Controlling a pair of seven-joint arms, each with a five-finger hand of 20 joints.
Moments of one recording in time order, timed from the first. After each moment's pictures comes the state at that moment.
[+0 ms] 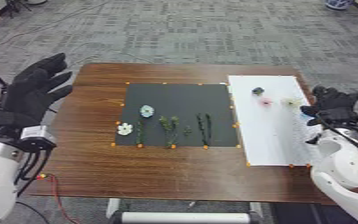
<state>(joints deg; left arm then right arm) 123.9 -49.3 -111.3 -126.2 42.1 3.4 4.1 -88.8 -28.1 59.9 -102.6 -134.8 20.0 47.7</state>
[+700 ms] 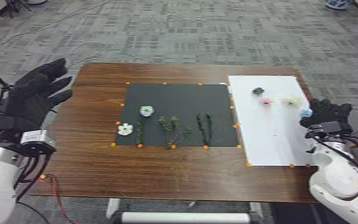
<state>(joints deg) 125.6 -49.6 -111.7 -126.6 42.1 3.4 4.0 -79.3 -27.4 43.1 -91.9 -140.4 28.9 50.9</state>
